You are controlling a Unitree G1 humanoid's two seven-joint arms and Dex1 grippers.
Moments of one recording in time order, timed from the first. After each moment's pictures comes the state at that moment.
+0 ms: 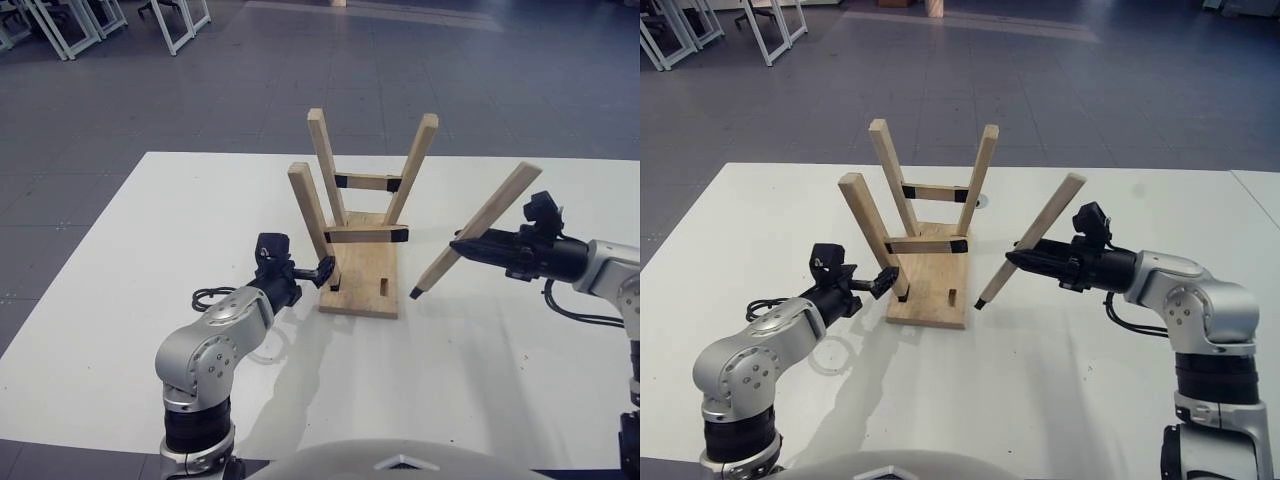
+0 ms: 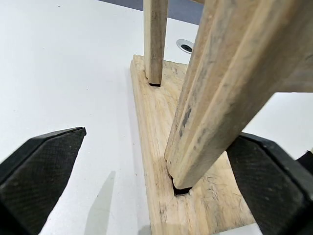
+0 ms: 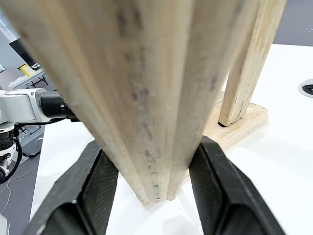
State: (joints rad) left arm -0.07 0.14 0.08 -0.59 -0.58 1.15 0.06; right arm -0.30 -0.73 -0.15 -0.10 0.75 0.88 1.03
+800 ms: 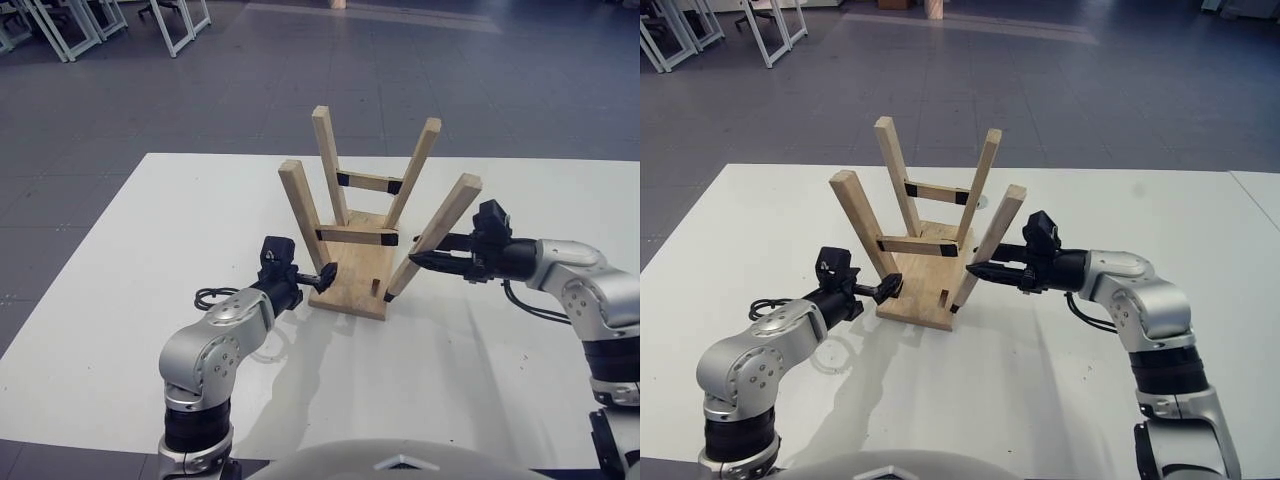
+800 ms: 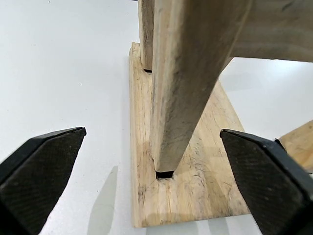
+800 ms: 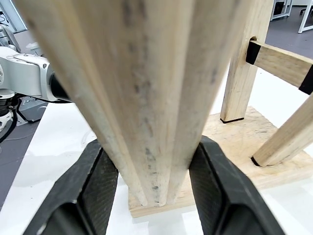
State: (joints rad) left arm -0.07 0.18 0.04 -0.58 -0.51 1.15 -0.02; right arm -0.36 -0.64 0.05 -0.07 0.59 0.60 1.09
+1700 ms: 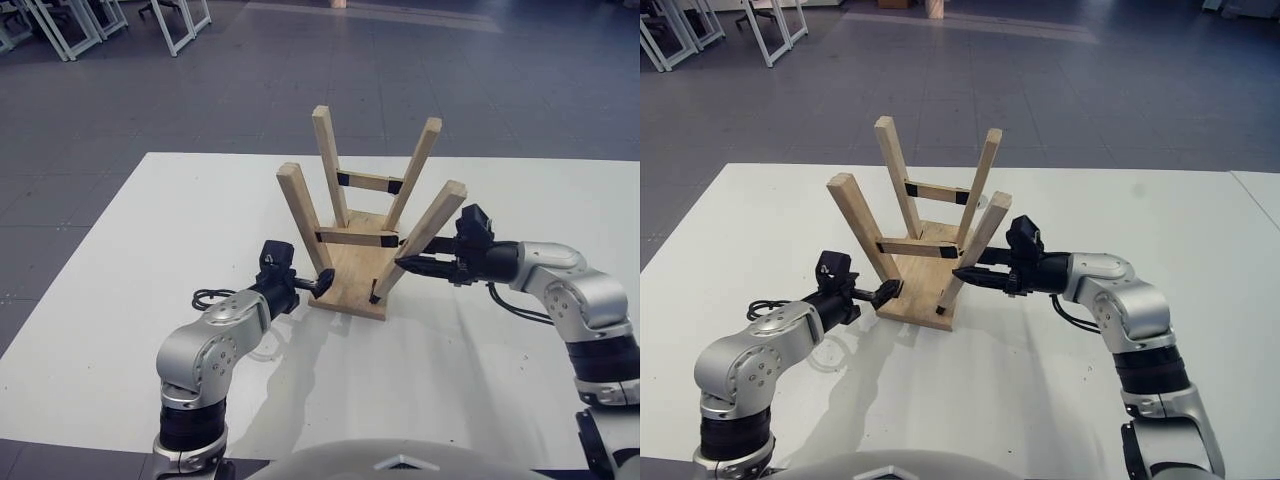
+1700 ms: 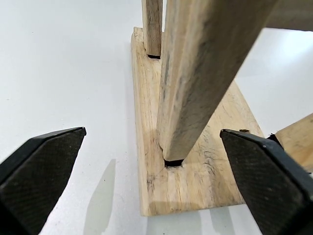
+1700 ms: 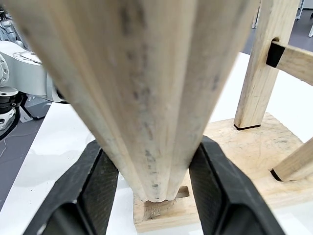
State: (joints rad) left arm -0.07 0.20 0.04 -0.56 -0.50 1.17 -0.06; right arm -0.34 -0.58 0.10 -0.09 0.57 0.56 1.07
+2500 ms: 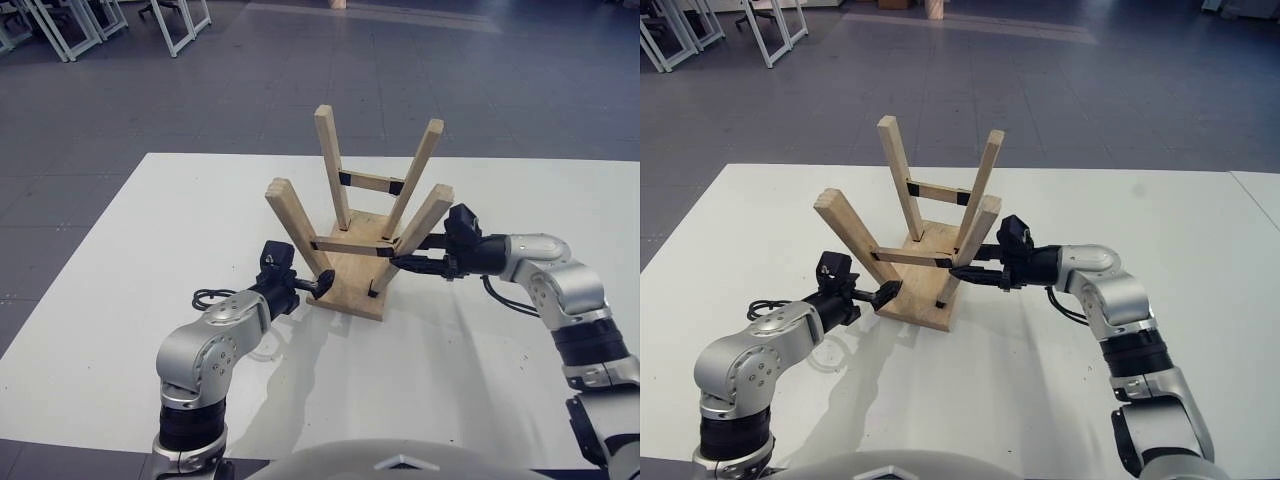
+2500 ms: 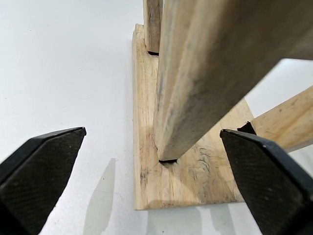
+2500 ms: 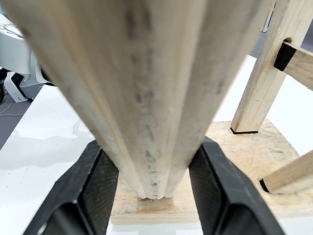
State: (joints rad) left arm -0.07 0.21 0.03 -0.56 -0.50 1.17 -0.06; right arm -0.39 -0.56 0.17 0.04 0.46 0.39 1.14
